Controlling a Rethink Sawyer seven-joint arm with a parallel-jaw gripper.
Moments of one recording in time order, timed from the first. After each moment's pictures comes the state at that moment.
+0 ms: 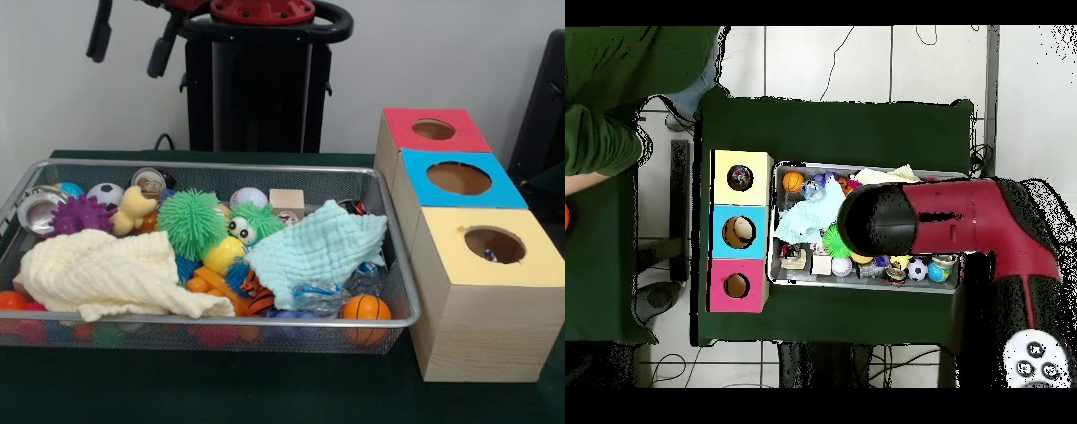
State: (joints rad) arm -0.47 -0.98 0.26 1.54 -0.63 0.93 1.46
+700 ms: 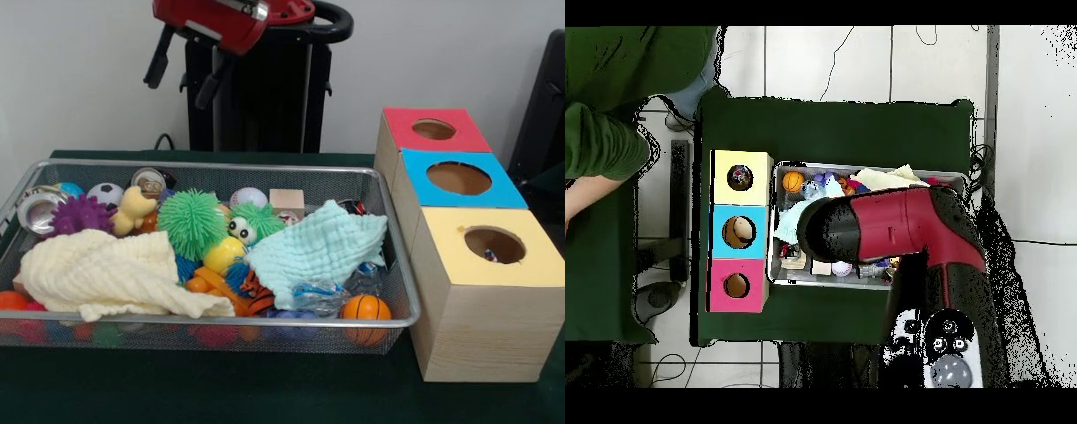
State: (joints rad) arm -0.28 -0.89 0.06 1.54 -0.62 0.91 1.80
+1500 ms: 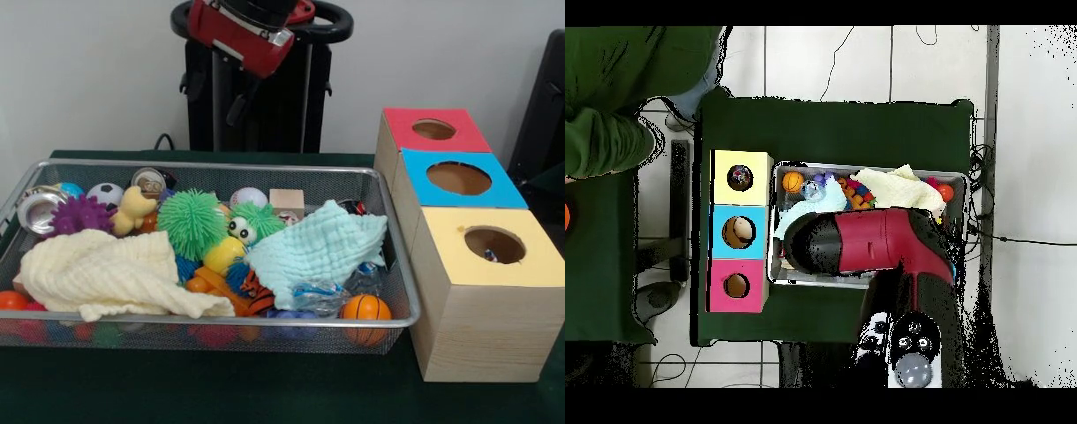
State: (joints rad) arm -0.15 -0.82 -0.10 1.59 -0.46 0.84 2.18
